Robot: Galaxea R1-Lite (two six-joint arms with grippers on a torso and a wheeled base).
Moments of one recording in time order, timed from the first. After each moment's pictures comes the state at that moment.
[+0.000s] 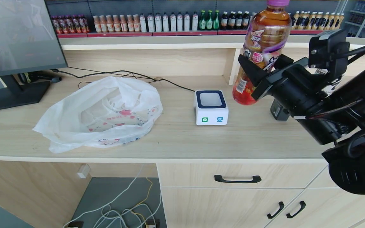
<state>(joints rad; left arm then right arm) 0.00 0.00 0.00 0.00 0.00 0.00 0.49 1.75 -0.84 -1.47 0.10 -0.25</state>
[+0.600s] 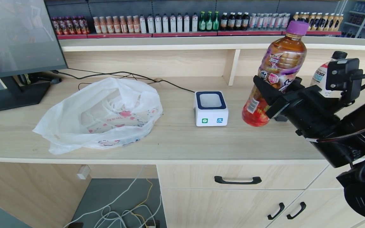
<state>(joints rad) 0.00 0.00 0.00 0.00 0.00 0.00 0.43 1.73 -0.63 -1.57 0.04 -0.06</state>
